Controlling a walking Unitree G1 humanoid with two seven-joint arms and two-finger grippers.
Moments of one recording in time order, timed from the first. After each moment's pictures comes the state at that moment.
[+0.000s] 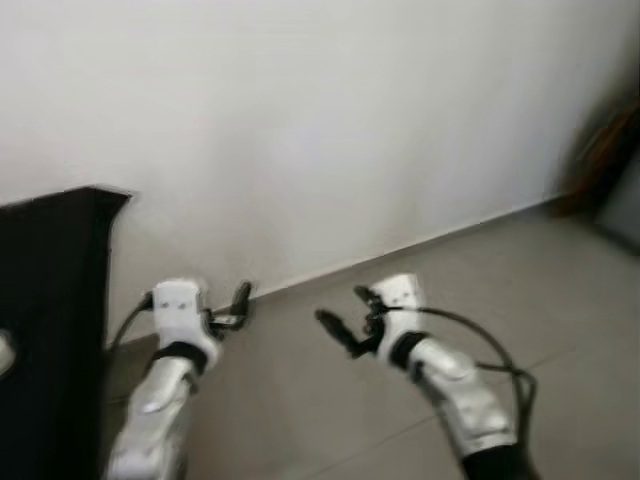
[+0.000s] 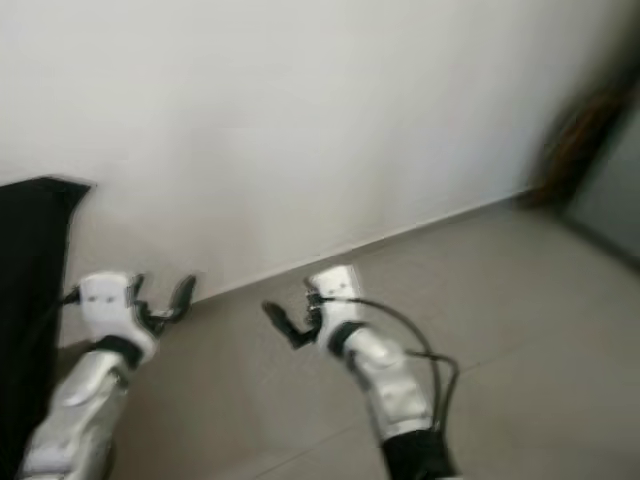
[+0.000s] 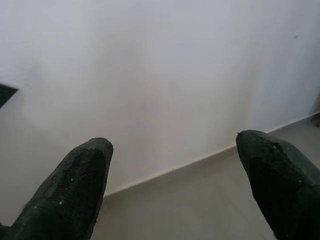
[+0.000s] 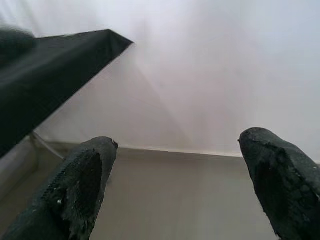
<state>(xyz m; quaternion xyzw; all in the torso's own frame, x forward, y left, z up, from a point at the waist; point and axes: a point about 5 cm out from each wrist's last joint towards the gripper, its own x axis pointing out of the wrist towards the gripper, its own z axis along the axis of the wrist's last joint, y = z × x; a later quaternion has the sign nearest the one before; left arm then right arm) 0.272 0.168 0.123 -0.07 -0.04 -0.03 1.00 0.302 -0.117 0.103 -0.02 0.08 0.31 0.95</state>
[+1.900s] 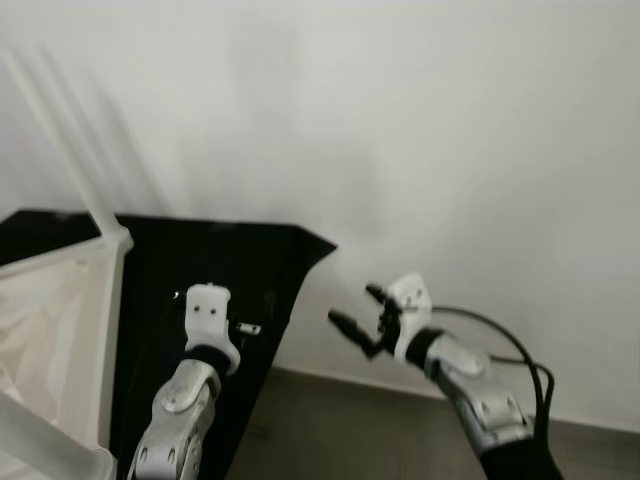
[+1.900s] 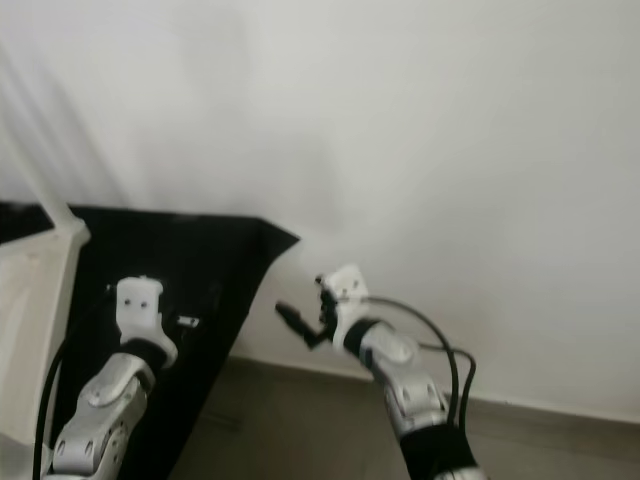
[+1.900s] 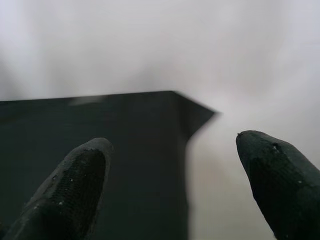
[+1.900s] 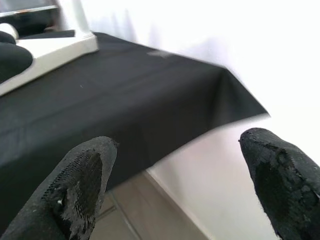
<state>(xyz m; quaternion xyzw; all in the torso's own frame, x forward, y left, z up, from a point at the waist) 0.274 0.150 0.118 -0.01 -0.01 -0.05 1.00 0.304 -0.127 0.102 -0.04 0.07 0.33 0.94</state>
